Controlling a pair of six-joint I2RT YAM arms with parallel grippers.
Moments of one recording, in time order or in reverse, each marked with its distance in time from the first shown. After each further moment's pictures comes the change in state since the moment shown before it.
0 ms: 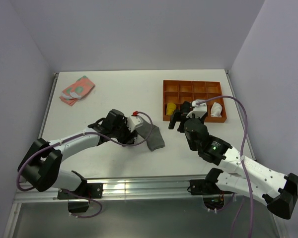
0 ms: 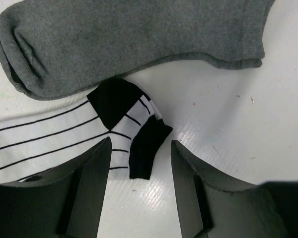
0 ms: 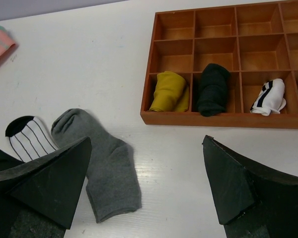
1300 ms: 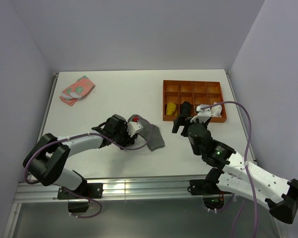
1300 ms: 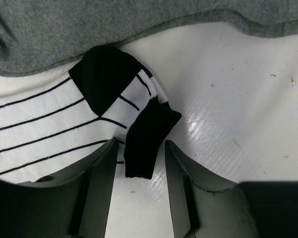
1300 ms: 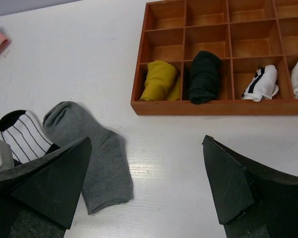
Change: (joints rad) left arm -0.014 0.082 -0.069 0.071 -0.072 0.019; right arm 0.000 -0.091 -0.071 -0.039 0.008 0.032
